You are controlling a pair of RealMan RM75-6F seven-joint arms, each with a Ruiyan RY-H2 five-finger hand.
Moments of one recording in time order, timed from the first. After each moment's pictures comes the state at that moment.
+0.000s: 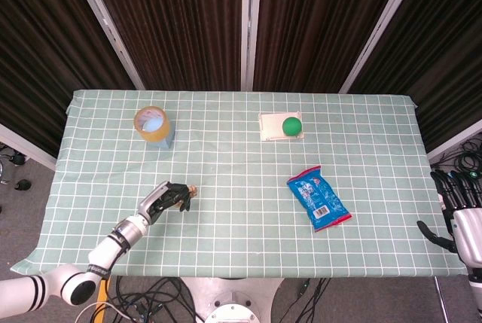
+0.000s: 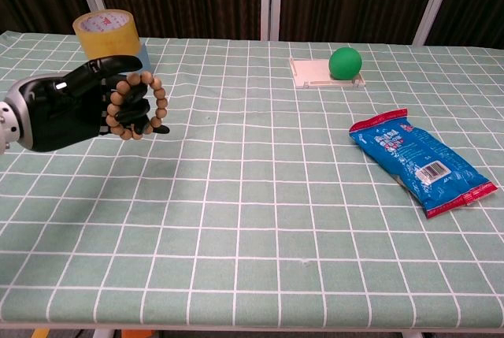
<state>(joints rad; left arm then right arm) -0.62 -1.43 -0.09 -1.61 1.34 0.83 -1.19 0.07 -1.00 0.06 -1.58 -1.61 1.59 0.15</state>
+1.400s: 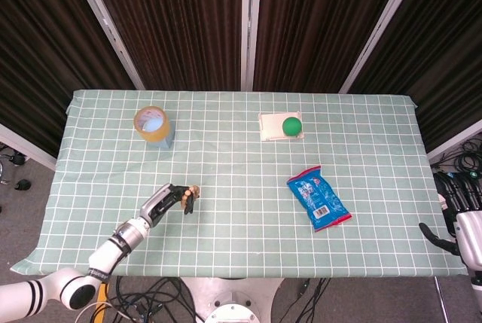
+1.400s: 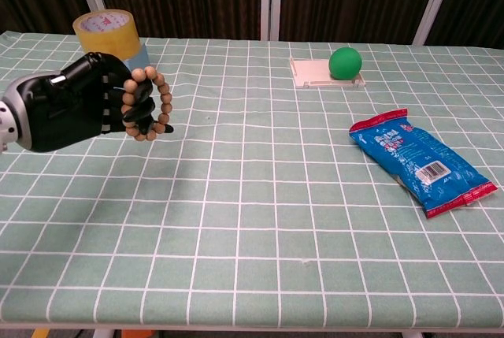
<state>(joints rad) -0.58 -1.42 -0.13 -1.65 1.38 0.82 -1.14 0.06 -1.00 0.05 -1.57 -1.62 1.60 0.17</state>
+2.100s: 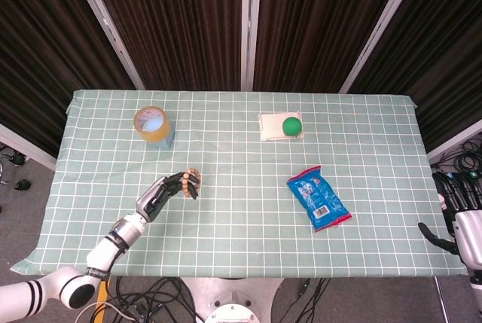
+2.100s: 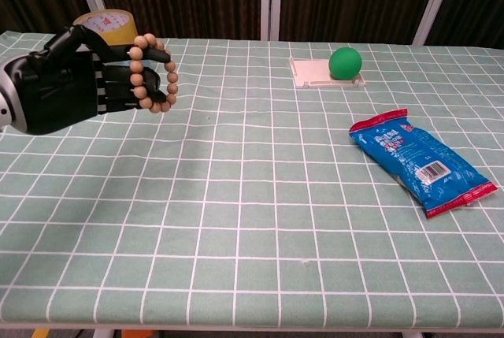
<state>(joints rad) -0.57 -1.43 -0.15 -1.63 1.41 0.89 -1.20 0.06 -1.01 0.05 -1.57 -1.62 1.59 0.18</state>
